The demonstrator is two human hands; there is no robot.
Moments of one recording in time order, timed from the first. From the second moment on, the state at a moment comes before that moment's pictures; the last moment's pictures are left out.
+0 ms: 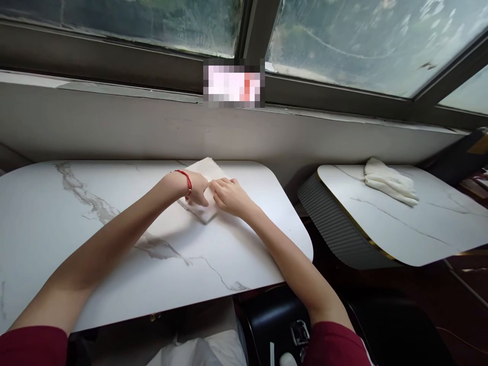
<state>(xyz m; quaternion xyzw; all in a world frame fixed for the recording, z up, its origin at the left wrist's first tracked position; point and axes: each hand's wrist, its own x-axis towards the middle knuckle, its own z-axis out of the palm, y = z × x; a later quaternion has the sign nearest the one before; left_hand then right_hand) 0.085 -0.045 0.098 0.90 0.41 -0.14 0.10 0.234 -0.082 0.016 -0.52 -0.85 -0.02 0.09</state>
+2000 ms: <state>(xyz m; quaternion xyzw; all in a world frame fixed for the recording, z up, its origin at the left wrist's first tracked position) -0.030 -0.107 0.062 0.88 0.47 -0.03 0.03 0.201 -0.089 -0.022 -0.44 -0.88 -0.09 0.16</state>
